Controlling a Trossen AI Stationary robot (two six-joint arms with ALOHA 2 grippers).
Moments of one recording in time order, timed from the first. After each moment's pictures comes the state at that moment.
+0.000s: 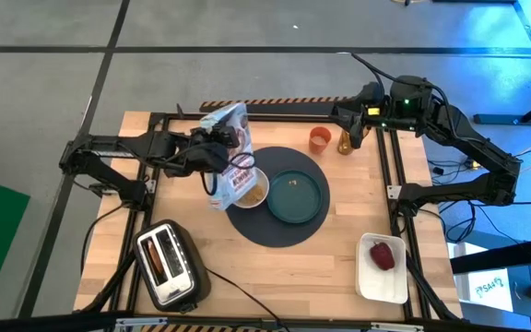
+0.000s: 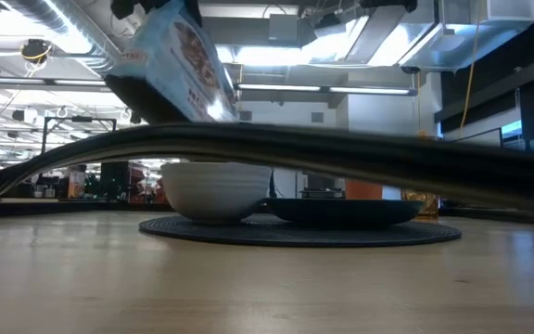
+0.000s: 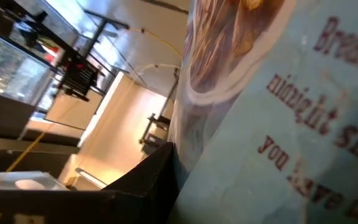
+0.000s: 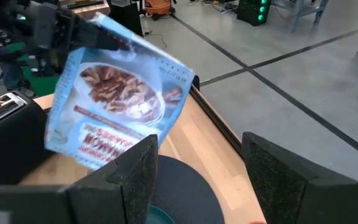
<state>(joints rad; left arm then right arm) -0.05 1.40 1.49 -1.08 -1.06 1.71 -0.44 1.08 1.43 -0.69 -0.10 0.04</state>
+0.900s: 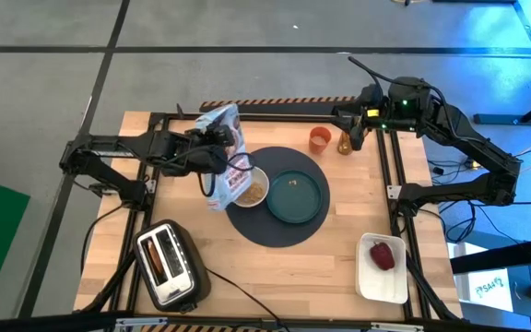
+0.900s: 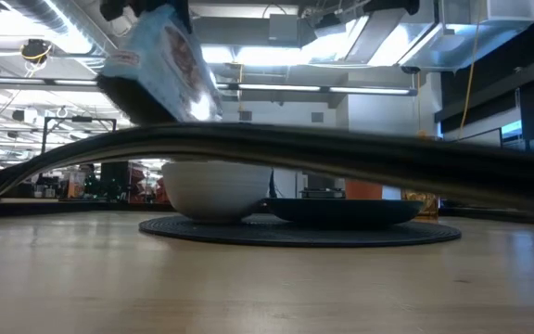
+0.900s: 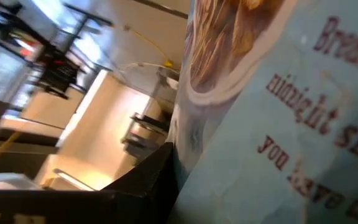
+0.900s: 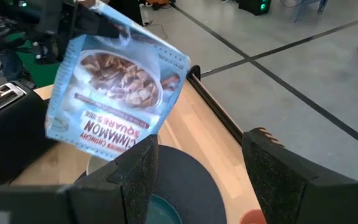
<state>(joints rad) -0.05 1.40 1.50 -1.22 -1.06 1.55 -0.44 1.08 1.43 -0.73 -0.10 0.05</state>
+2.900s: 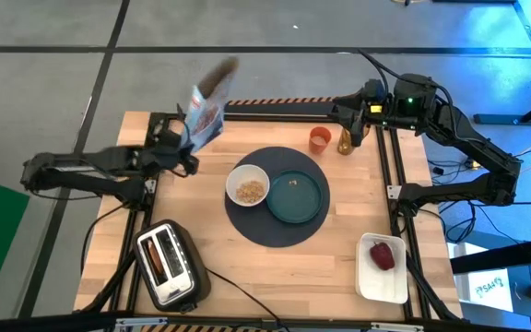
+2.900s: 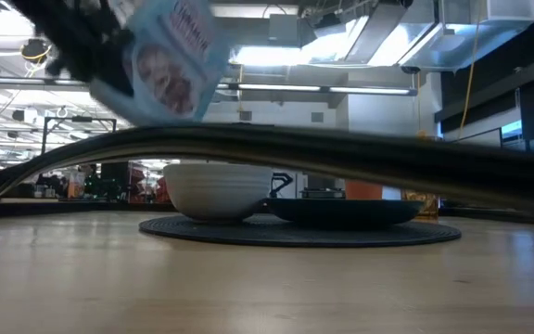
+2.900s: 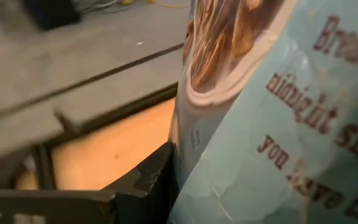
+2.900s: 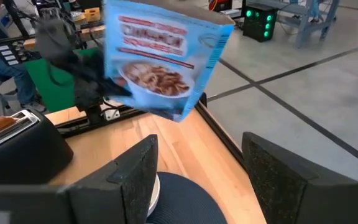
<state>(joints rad) 0.11 0.75 0.69 -0.73 -0.81 -0.67 -0.44 1.08 1.43 -0.62 -0.12 0.06</state>
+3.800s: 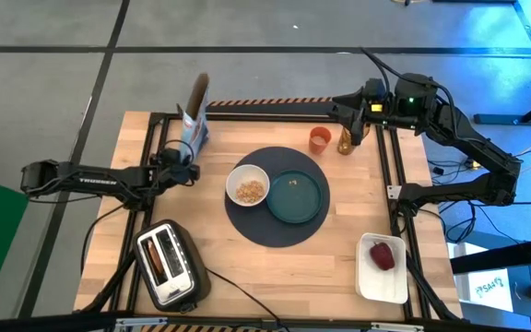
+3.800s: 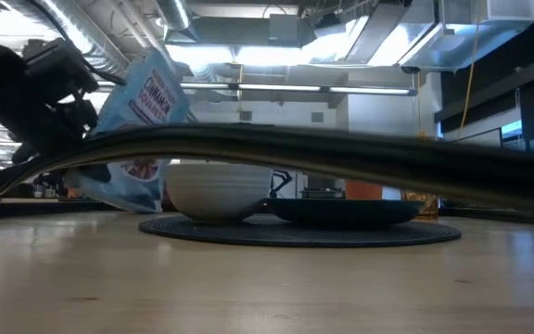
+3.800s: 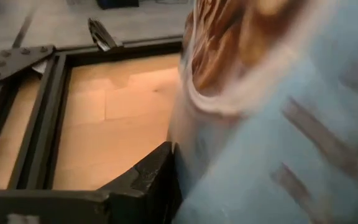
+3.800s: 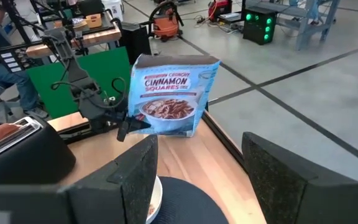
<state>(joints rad) 0.21 0.79 0.14 -0.26 -0.88 -0.84 -0.44 1.08 1.43 -0.60 -0.12 0.08</state>
